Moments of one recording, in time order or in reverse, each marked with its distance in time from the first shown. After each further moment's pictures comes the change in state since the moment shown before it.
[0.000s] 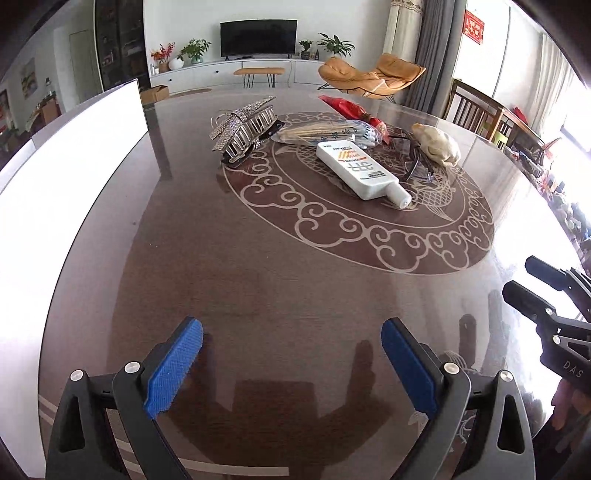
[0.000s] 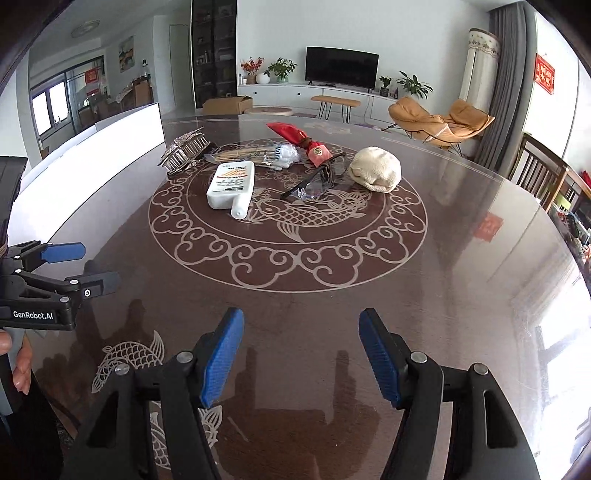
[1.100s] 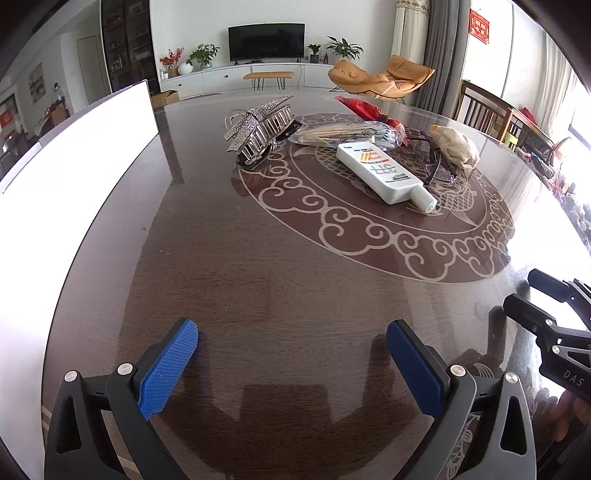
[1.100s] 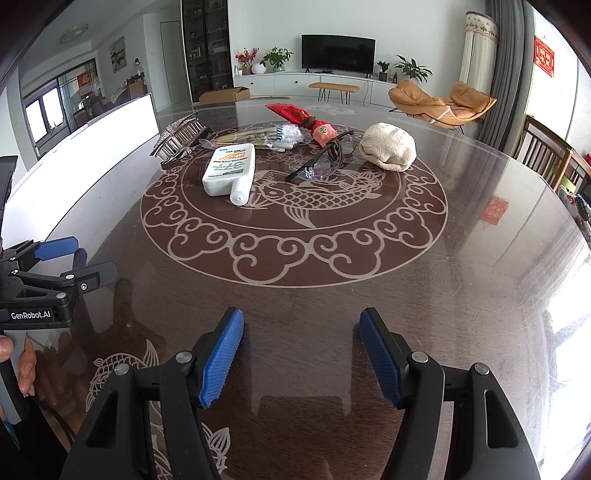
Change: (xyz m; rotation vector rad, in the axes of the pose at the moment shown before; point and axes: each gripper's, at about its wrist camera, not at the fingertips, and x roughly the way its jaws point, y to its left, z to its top) left arm 0.010 0.004 -0.001 0.015 -0.015 0.055; right arm 0.030 0.008 0.000 0.040 0.046 0.014
